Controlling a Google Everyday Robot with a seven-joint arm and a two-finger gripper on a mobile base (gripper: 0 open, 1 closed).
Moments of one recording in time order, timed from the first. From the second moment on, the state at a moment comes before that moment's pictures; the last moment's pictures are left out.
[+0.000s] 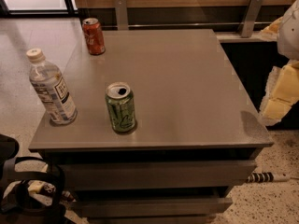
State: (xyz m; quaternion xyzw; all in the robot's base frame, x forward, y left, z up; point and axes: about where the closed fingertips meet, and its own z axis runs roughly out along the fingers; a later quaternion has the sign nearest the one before) arm 0.438 -0.214 0.985 -0.60 0.78 -0.05 0.17
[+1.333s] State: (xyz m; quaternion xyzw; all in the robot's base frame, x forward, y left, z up) arm 0.478 -0.163 0.926 -0.60 0.72 0.13 0.33
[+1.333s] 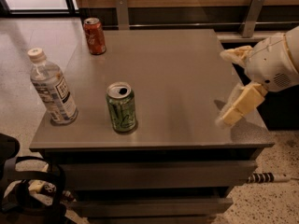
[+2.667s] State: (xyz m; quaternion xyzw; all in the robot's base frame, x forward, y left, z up) arm 0.483 -0.027 0.925 -0.55 0.60 0.34 0.47
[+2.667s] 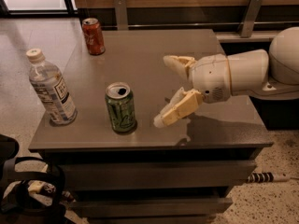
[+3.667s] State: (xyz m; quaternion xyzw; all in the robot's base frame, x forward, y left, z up) arm 0.491 0.030 0.869 -0.51 0.53 0.42 0.52
